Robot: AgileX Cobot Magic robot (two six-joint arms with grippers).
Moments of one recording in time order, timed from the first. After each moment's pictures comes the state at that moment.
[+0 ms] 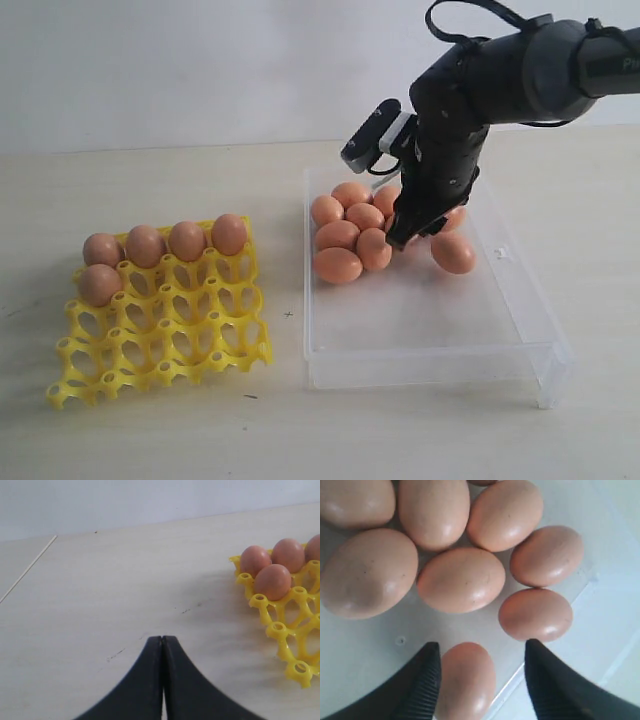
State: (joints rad) left arm 0.10 0.01 0.00 0.10 0.38 0.03; right arm 0.46 2.05 -1.46 -0.42 0.76 -0.14
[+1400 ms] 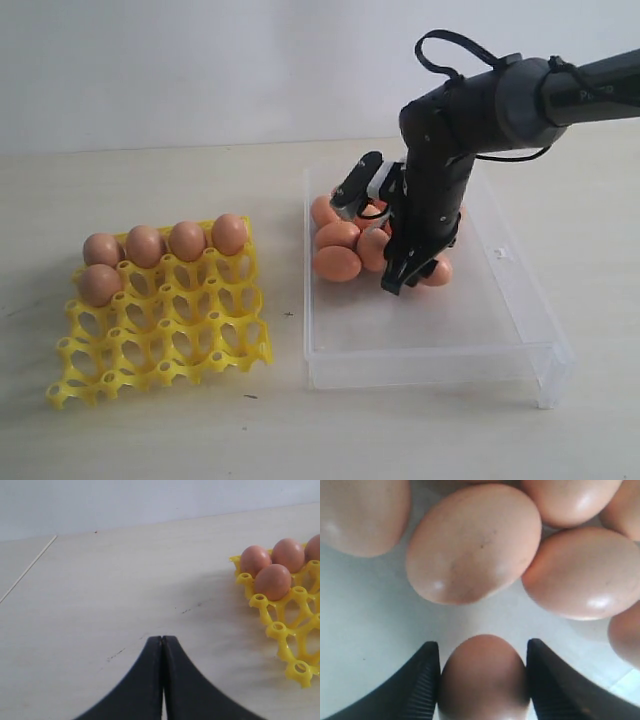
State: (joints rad) left arm 0.10 0.01 0.00 0.10 0.38 0.03; right arm 0.46 2.14 -1.47 -0.21 0.80 -0.41
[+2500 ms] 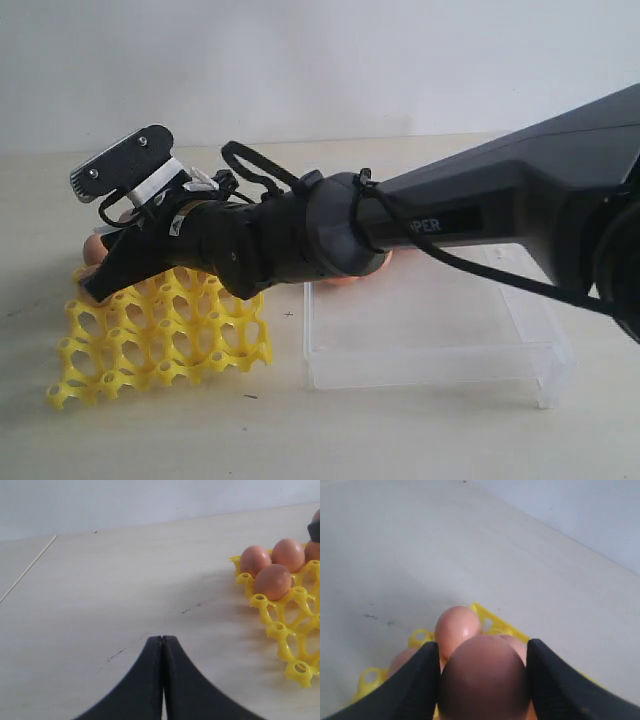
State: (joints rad) left arm 0.10 0.01 0.00 0.10 0.38 0.03; right arm 0.91 2.21 -1.46 0.29 -0.23 -0.38
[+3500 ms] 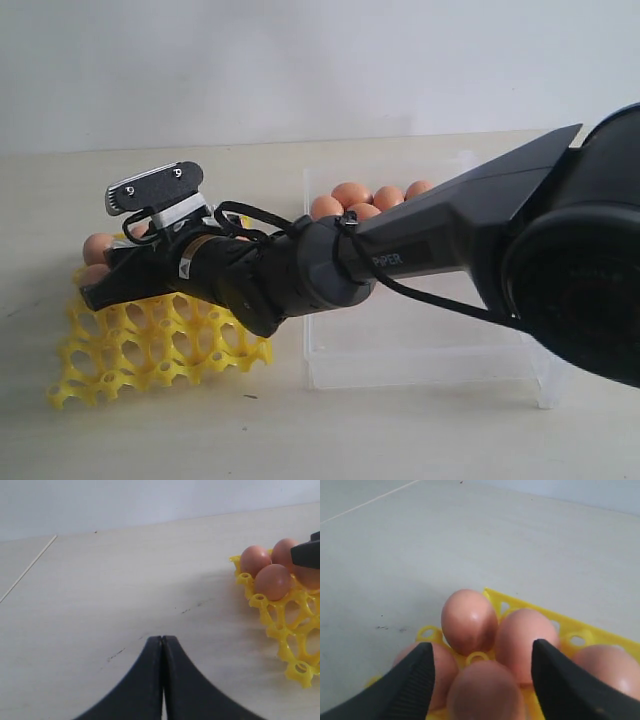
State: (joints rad) left arm 0.10 0.01 0.00 0.10 0.38 0.03; right arm 0.89 2.32 -1.46 0.05 -0.37 0.10
